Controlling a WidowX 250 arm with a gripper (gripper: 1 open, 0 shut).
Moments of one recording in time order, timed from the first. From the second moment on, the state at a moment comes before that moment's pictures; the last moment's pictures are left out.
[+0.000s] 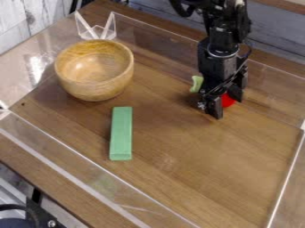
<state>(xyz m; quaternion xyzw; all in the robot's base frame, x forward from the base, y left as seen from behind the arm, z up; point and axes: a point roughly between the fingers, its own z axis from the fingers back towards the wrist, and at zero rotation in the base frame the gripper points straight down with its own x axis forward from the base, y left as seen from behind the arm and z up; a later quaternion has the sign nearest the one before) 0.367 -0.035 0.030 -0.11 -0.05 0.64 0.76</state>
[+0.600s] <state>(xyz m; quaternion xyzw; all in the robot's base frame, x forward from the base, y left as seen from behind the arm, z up) 0.359 0.015 0.070 -0.14 -0.02 0.68 0.72</state>
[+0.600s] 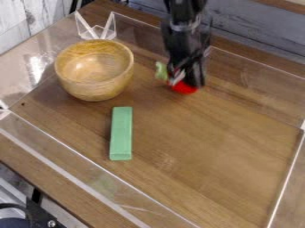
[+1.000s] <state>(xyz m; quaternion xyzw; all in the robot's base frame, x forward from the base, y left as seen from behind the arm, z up) 0.360 0.017 0.086 -0.15 -0.02 0.68 0.72</state>
